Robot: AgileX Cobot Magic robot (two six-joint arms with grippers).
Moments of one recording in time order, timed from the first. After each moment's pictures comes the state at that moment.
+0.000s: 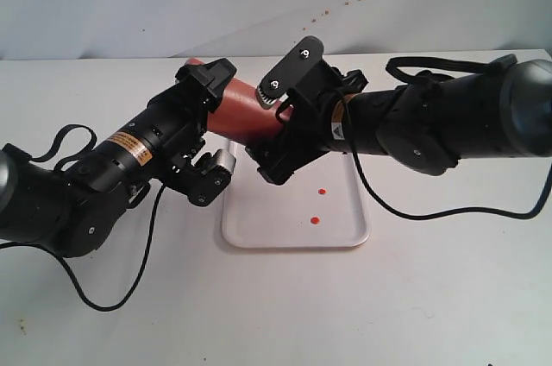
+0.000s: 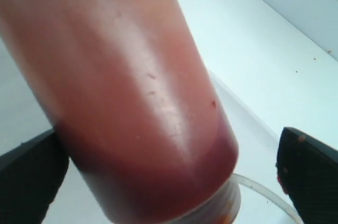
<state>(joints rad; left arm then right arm) -0.48 1.94 -0.74 0.01 -1.04 2.09 0.56 1.86 -1.05 -0.42 -0.12 0.05</state>
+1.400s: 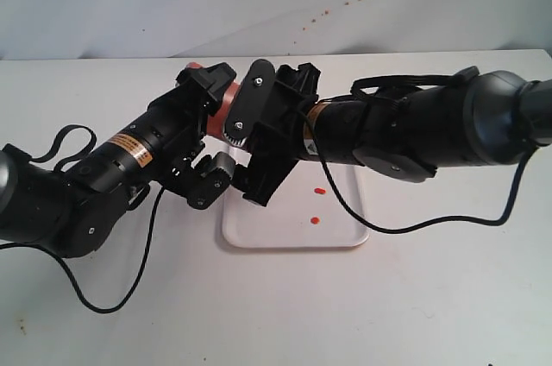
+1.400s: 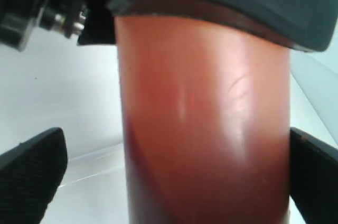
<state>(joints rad) -0.48 1.94 -0.74 0.00 -1.02 2.09 0.62 1.91 -1.09 -0.62 -0.22 -0.07</state>
